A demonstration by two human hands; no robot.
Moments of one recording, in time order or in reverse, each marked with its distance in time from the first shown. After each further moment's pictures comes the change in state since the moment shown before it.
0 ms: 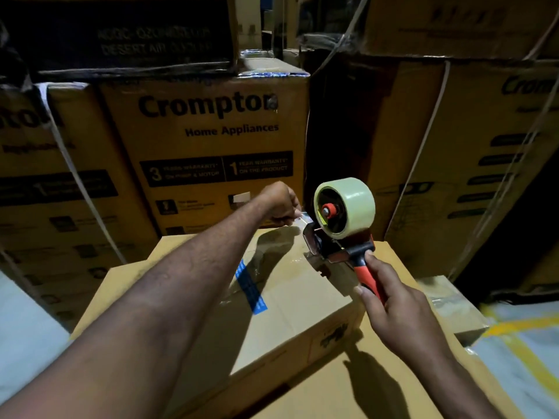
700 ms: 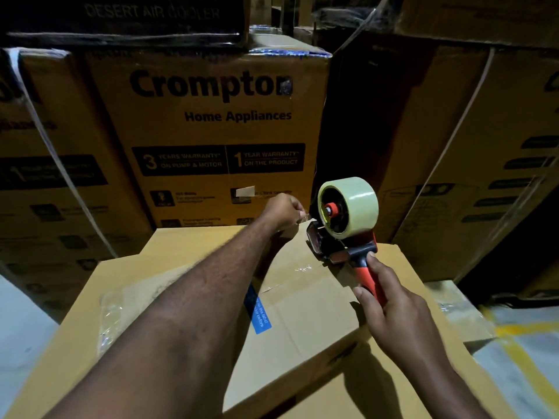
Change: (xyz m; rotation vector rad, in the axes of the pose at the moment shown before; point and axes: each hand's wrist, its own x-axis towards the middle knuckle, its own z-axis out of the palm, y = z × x) left_hand 0.069 -0.057 0.036 0.000 0.135 0.033; right_hand 0.044 -0.013 0.031 -0.075 -0.008 0.030
